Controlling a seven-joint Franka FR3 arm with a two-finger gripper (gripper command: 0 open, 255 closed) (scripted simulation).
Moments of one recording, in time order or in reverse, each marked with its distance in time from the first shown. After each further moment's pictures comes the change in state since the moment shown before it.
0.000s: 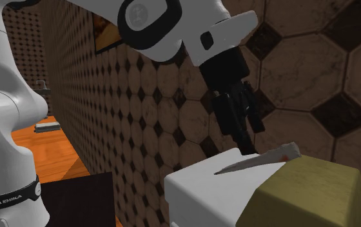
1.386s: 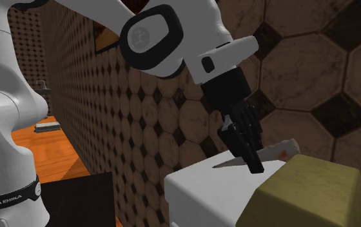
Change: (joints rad) arm -0.004 0.053 -0.005 -0.033 0.004 0.096 0.009
